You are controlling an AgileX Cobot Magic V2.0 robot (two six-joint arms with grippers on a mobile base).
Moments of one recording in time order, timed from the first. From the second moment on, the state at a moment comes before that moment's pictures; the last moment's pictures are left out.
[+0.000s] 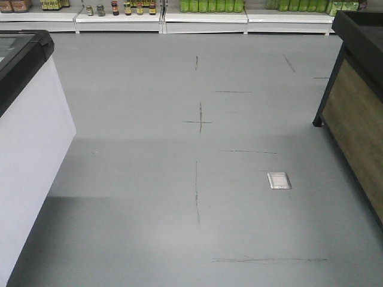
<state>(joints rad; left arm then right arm) -0.06 -0.01 0.03 0.10 0.14 -0.24 0.05 -0.01 0.03 -0.22 0.11 0.25</state>
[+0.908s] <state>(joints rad) -0.06 -0.01 0.03 0.10 0.14 -0.24 0.05 -0.01 0.03 -0.22 0.11 0.25</state>
